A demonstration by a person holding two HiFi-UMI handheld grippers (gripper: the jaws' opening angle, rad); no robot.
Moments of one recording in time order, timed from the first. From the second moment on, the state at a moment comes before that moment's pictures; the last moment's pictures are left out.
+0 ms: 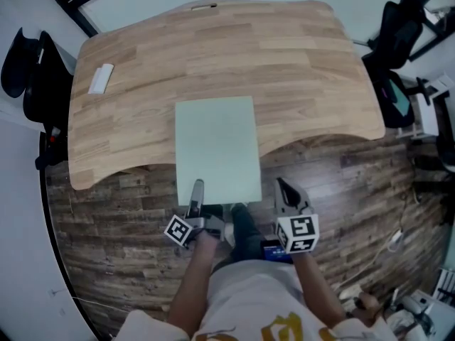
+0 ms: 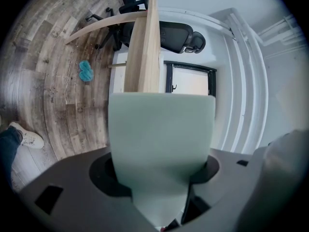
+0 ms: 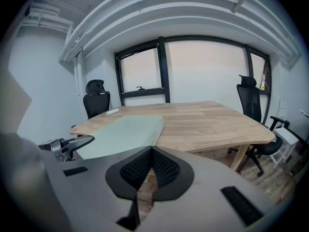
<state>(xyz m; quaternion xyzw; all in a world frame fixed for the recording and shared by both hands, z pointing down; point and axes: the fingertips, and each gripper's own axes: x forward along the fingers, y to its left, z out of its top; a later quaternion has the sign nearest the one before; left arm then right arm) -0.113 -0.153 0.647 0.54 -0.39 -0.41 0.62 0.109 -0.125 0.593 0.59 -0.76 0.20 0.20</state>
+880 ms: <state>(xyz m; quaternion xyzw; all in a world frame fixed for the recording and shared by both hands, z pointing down) -0.100 -0.174 0.654 0.54 -0.42 -0.41 0.60 0.110 -0.139 0.605 0.58 -0.76 0.20 0.22</state>
